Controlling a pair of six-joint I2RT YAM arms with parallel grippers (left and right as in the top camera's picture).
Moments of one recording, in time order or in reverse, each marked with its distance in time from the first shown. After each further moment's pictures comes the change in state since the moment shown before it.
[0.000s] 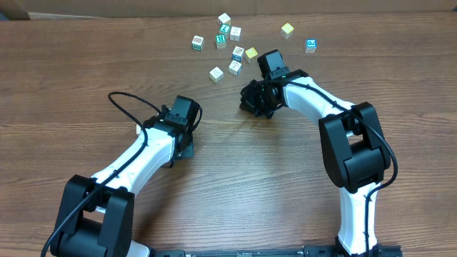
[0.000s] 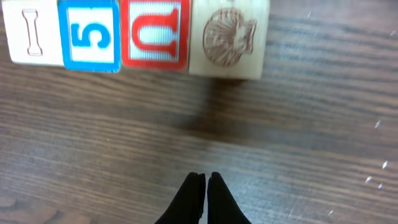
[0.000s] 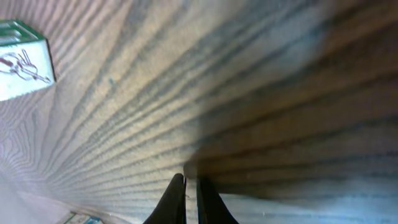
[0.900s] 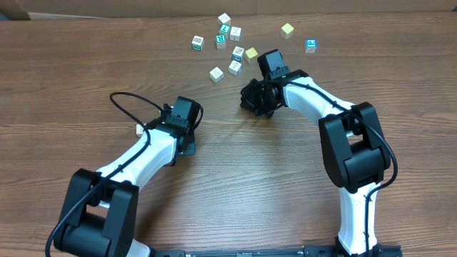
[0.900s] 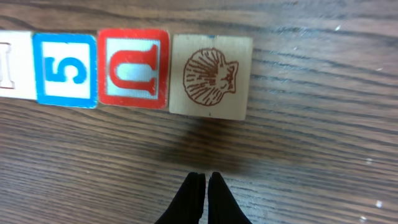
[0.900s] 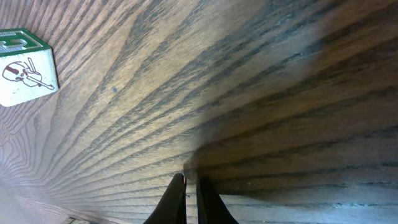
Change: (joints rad) left arm 0.000 0.033 -0.033 0.126 -0.006 0.008; right arm 0.000 0.000 0.000 0.008 0.012 0.000
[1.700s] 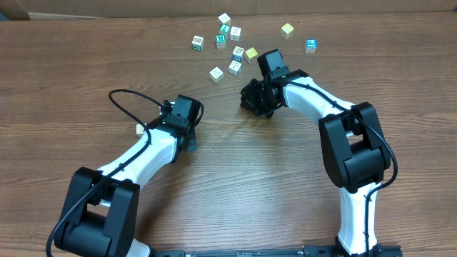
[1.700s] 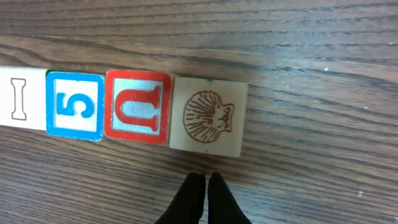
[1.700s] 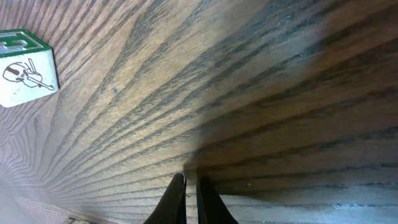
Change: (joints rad) left arm 0.000 0.008 -0.002 0.072 -0.033 0.004; right arm 0.000 0.000 0.000 0.001 0.001 0.000
